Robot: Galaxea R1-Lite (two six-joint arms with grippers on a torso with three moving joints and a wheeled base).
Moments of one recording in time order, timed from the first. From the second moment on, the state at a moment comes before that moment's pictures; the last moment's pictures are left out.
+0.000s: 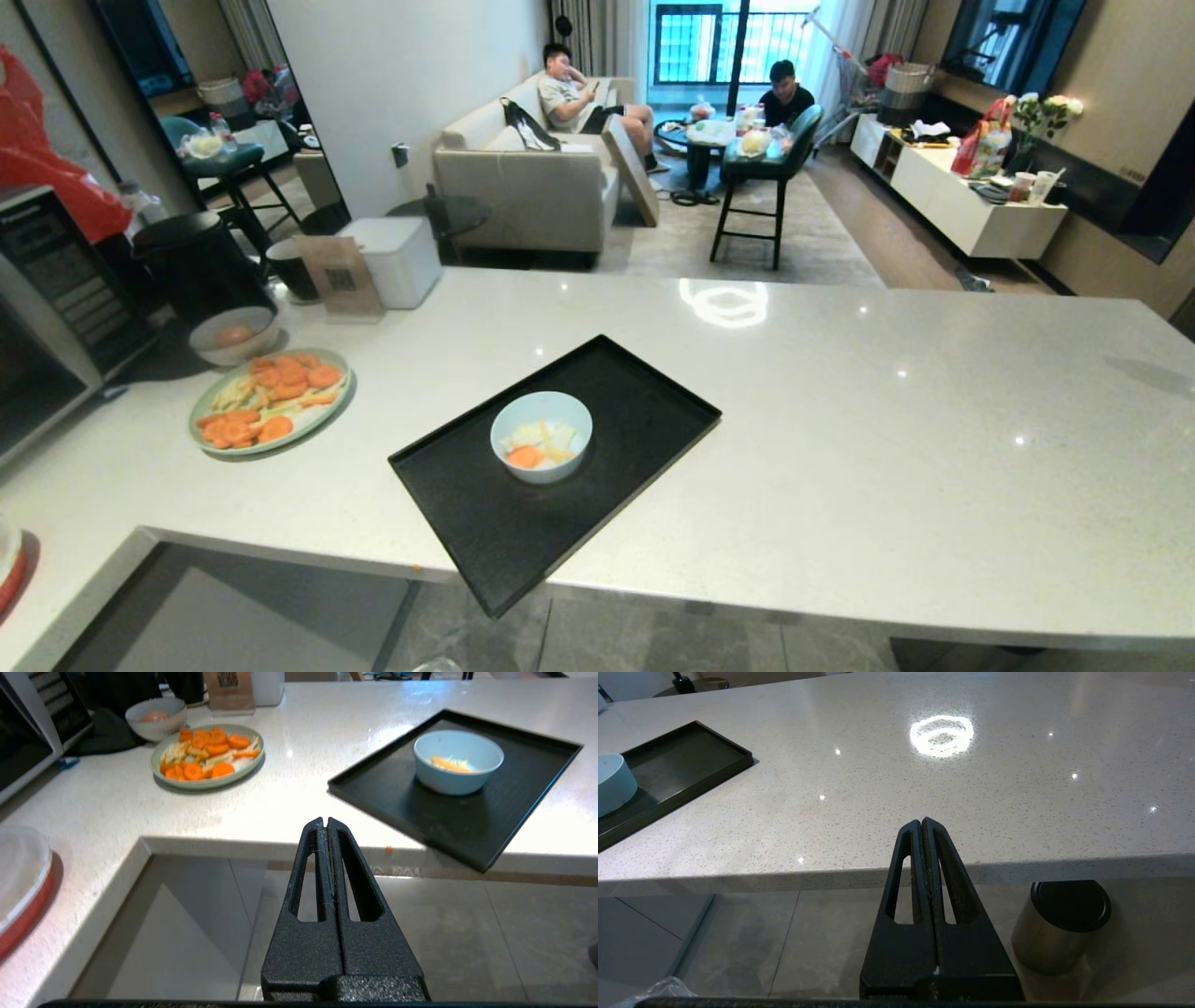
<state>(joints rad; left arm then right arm) 0.00 0.08 -0.13 0.03 -0.02 0.03 0.00 0.00 0.00 -0.01 -0.06 0.11</state>
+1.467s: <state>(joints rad) -0.22 1.41 -0.88 0.03 -0.03 0.10 0.00 0.00 0.00 -0.01 -0.06 0.11</state>
